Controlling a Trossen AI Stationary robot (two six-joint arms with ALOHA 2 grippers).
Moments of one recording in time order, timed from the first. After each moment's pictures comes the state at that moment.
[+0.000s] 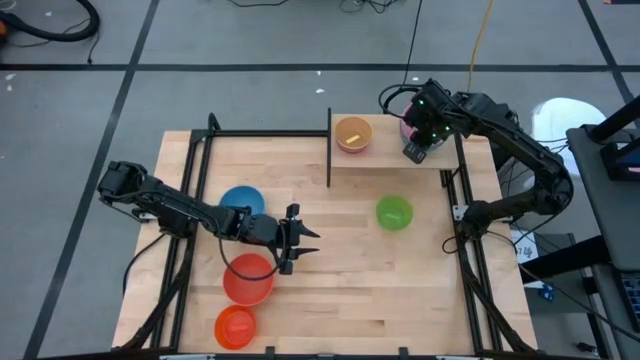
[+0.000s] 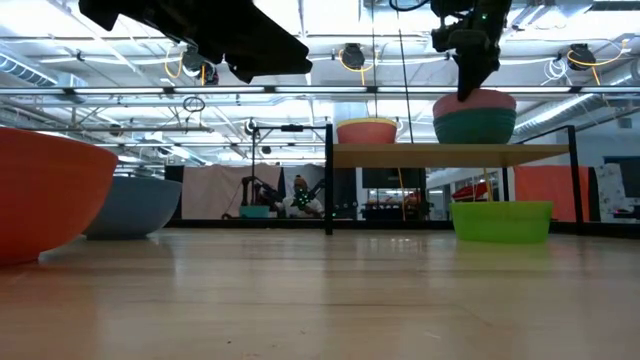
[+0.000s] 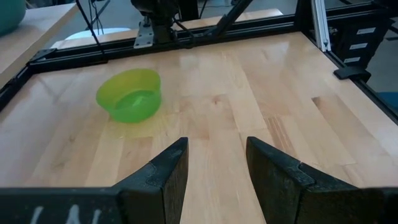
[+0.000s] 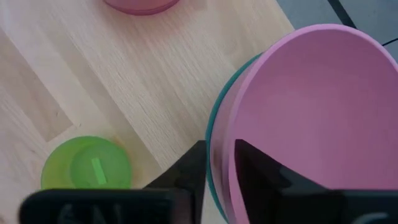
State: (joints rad) left arm -0.26 1.47 0.79 0.28 -0.17 0.04; right arm -0.71 1.31 1.44 -1.27 0.08 -0.13
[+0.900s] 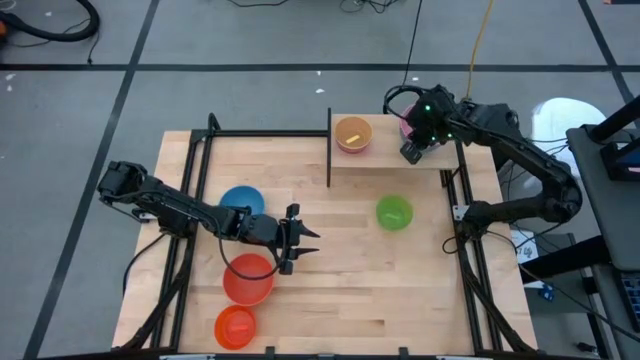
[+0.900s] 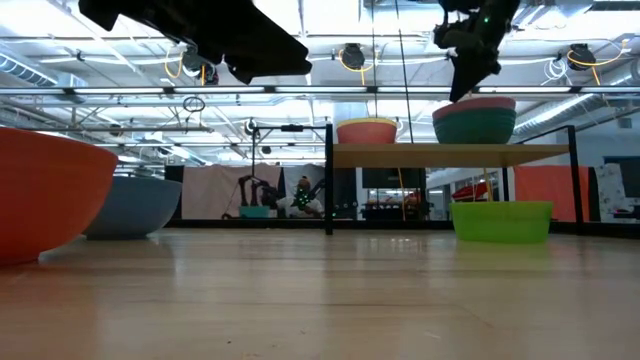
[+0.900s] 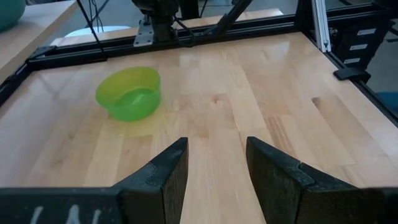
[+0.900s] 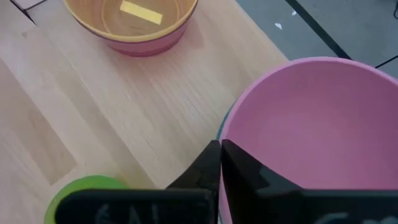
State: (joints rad) left arm -0.26 1.47 0.79 0.28 -0.17 0.03; right arm -0.70 1.21 1.29 -1.06 0.08 -0.06
